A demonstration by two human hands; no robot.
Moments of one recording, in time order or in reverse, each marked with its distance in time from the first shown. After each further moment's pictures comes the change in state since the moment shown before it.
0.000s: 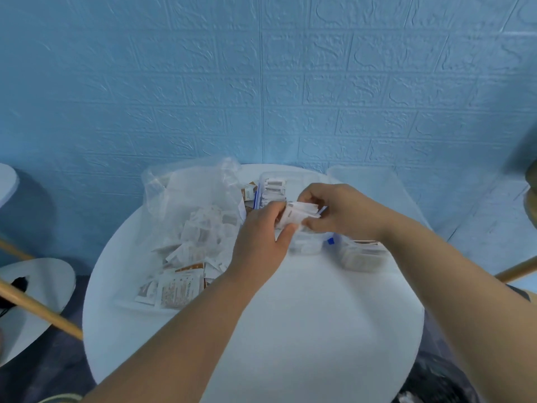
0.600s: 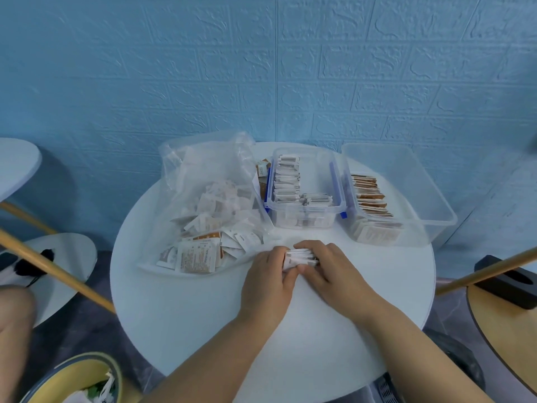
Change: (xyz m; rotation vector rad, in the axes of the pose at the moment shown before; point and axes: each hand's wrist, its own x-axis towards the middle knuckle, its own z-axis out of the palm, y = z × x) left_hand -0.101 -0.029 0.027 0.081 -0.105 -0.186; right_hand -0.073 0.019 0.131 0.056 0.149 0.014
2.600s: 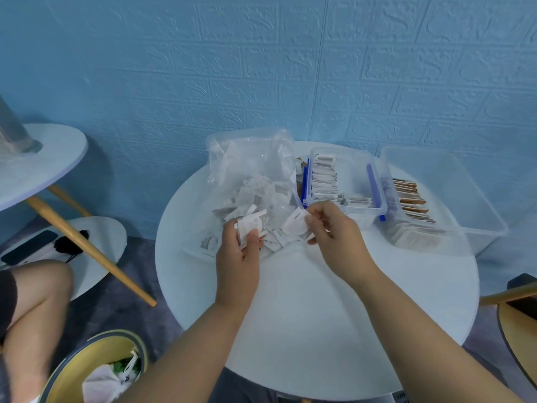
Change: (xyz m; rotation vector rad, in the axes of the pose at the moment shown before) left_hand 0.000 -0.040 -0.073 -0.525 0.418 -0.287; right_hand 0.057 -0.065 0.013 0.366 0.202 0.101
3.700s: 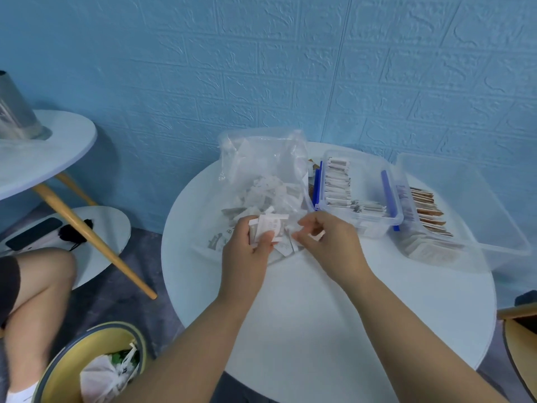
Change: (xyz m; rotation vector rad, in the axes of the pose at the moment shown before) left_hand 0.015 0.001 -0.003 -0.004 -0.079 -0.073; right_hand 0.016 0.008 0.021 -0.242 -0.031 0.061
